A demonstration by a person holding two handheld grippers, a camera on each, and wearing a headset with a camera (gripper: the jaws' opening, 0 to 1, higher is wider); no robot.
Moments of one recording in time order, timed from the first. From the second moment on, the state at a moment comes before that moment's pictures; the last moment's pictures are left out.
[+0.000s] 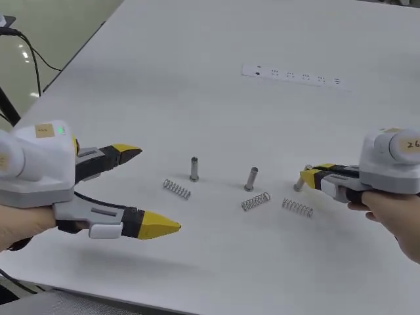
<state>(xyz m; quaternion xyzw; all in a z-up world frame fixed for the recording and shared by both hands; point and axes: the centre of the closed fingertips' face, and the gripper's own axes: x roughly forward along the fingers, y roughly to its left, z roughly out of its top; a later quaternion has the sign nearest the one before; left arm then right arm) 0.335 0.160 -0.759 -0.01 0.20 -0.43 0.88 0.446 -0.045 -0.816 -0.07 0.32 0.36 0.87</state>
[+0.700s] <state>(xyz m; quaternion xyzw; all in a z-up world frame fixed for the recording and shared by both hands) 0.335 0.161 -0.758 -0.01 0.20 -0.43 0.88 0.440 -0.042 -0.815 -0.08 0.32 0.37 0.87</state>
